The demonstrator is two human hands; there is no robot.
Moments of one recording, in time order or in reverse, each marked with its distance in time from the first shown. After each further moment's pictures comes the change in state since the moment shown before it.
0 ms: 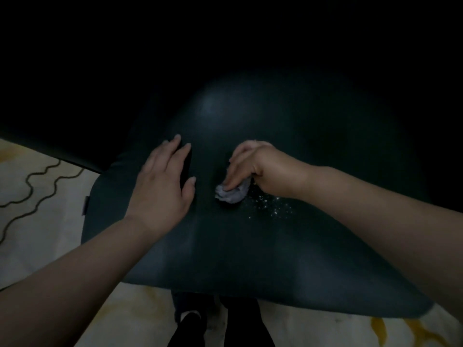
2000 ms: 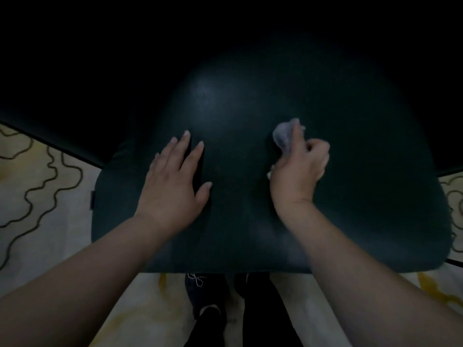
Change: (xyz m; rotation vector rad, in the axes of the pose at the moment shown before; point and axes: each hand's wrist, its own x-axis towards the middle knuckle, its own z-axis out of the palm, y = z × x) left_hand -0.029 -0.011 0.014 0.141 -0.086 0.139; right_hand -0.030 -0.022 0.094 -0.195 1.153 1.001
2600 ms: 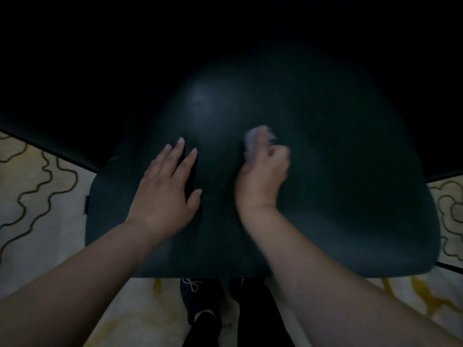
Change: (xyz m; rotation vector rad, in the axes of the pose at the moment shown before) left_hand 0.000 -0.004 0.000 -0.018 -0.042 -0.005; right_hand -0.021 -0.036 0.012 -0.024 -0.133 -0.054
